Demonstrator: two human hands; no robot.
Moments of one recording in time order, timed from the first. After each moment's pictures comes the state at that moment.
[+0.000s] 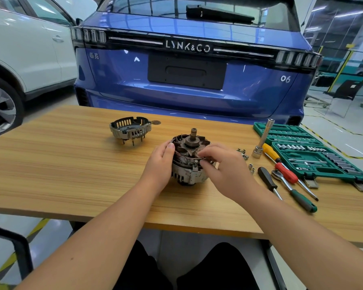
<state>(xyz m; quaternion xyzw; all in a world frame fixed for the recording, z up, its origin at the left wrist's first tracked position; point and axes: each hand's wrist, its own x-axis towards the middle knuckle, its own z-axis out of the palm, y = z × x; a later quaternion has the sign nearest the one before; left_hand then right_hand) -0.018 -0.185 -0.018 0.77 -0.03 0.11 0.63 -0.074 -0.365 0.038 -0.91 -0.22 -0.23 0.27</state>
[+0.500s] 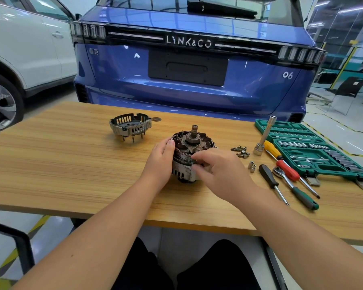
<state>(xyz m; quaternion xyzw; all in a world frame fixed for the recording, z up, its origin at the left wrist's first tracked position) -0.015 -0.185 -0.021 0.77 -0.03 0.11 0.62 -0.078 -0.357 0.033 -0.92 -0.24 -0.21 0.23</state>
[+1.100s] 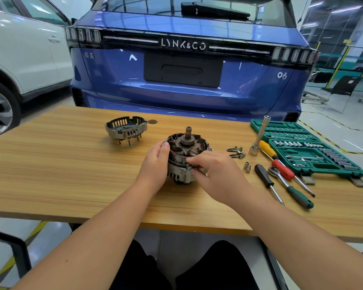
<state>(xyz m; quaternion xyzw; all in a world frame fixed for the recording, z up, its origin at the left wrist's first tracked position) -0.018 -0.187 -0.020 0.78 -0.03 0.11 0.62 -0.076 -0.363 0.028 -0.92 -0.27 -0.22 0.21</state>
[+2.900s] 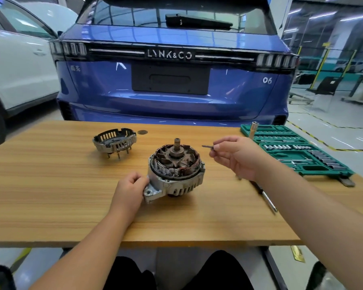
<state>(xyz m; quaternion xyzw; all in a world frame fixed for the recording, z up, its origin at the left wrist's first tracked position) -0.026 -0.152 -0.045 0.78 0.02 0.10 0.62 -0.020 -0.432 0.068 -0.66 0.04 0.04 0.75</state>
